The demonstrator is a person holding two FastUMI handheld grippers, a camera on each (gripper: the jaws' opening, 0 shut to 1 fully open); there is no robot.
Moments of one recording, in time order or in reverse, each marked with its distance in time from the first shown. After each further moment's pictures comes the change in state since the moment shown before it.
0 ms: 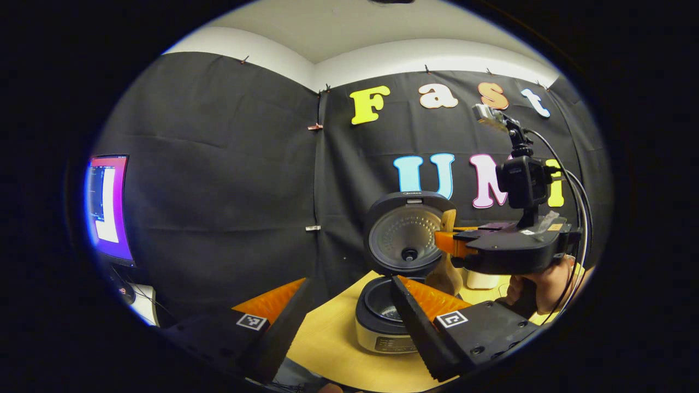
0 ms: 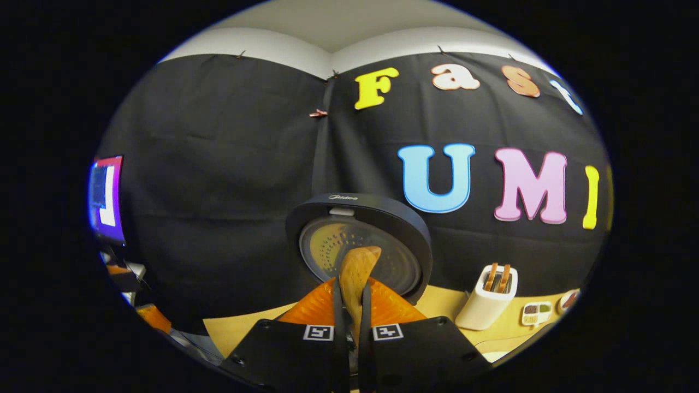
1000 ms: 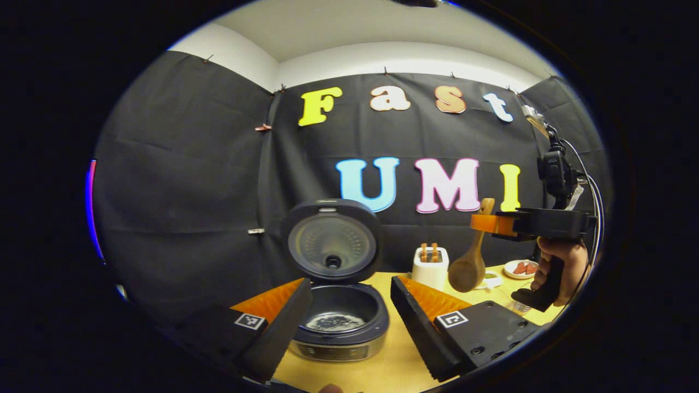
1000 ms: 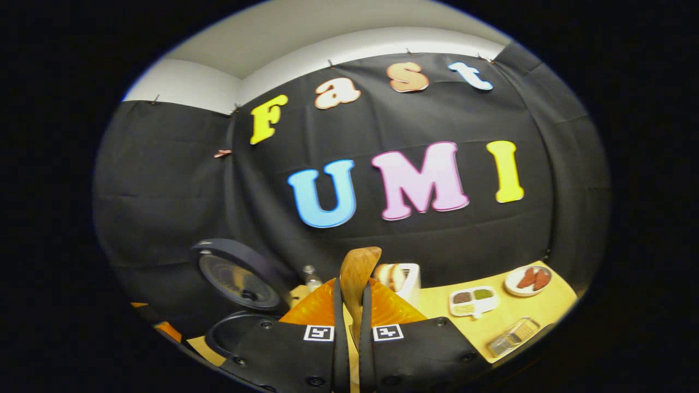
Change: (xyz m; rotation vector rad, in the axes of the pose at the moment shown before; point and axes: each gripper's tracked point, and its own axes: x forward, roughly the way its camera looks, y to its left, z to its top) left arm 0.001 -0.156 0.024 0.013 -0.016 -0.268; right arm -0.144 -0.260 0.002 0.288 -0.048 -0.481
